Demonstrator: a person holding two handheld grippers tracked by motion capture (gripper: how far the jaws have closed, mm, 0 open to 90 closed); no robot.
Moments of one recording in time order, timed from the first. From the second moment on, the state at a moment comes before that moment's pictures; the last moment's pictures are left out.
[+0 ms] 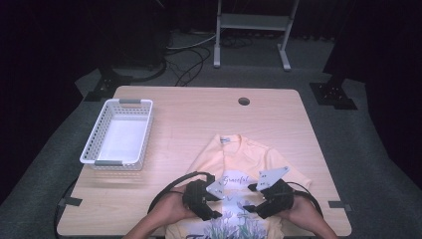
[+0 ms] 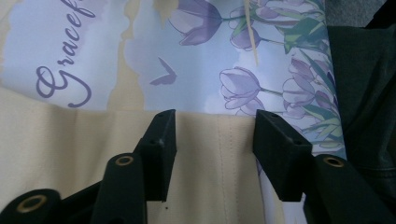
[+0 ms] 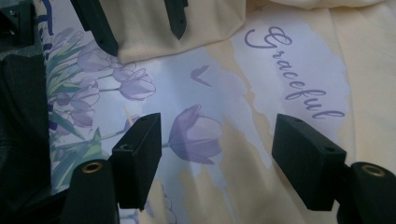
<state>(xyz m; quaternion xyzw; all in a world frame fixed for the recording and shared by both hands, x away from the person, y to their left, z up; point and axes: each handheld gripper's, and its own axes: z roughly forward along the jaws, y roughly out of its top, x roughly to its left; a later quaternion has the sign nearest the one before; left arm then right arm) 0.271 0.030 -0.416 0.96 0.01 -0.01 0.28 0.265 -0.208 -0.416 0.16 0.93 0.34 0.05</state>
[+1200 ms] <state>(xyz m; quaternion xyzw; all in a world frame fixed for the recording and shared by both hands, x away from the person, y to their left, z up) 0.294 0.027 -0.380 0.97 -0.02 0.03 0.23 0.270 -0.218 -0.435 0.14 0.93 0.34 0.05</state>
